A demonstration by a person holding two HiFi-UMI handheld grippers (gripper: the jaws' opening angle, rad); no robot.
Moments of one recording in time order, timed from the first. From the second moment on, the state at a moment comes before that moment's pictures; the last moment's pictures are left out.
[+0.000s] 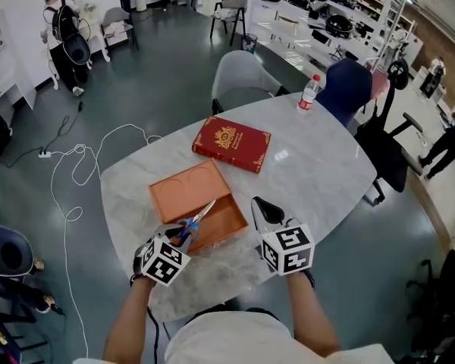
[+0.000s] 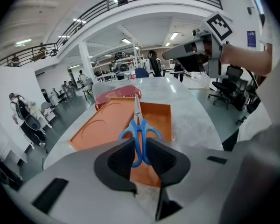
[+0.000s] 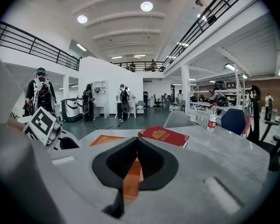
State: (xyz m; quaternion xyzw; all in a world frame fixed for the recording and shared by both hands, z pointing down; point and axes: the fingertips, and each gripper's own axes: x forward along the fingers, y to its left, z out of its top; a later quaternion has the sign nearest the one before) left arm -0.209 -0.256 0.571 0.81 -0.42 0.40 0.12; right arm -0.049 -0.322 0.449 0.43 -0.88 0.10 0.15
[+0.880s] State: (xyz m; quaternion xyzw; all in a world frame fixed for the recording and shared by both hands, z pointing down) left arm -0.184 -0.292 0.637 0.80 -0.30 0.51 0.12; right arm -0.041 -0.335 0.465 0.46 -0.86 0.10 0.18
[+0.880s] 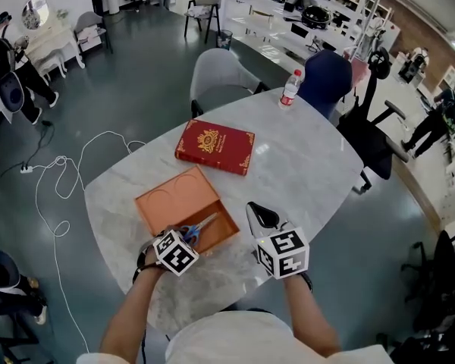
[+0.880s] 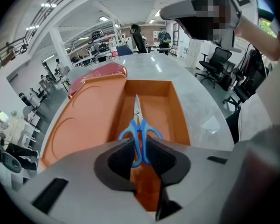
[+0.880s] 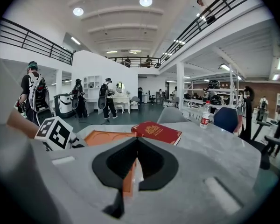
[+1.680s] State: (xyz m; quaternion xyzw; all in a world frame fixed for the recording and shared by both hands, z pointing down) left arm -0.183 -0.287 0.662 0.75 -0.25 0.60 0.11; right arm -0.038 -0.333 0.472 0.46 -0.86 0.11 0.18
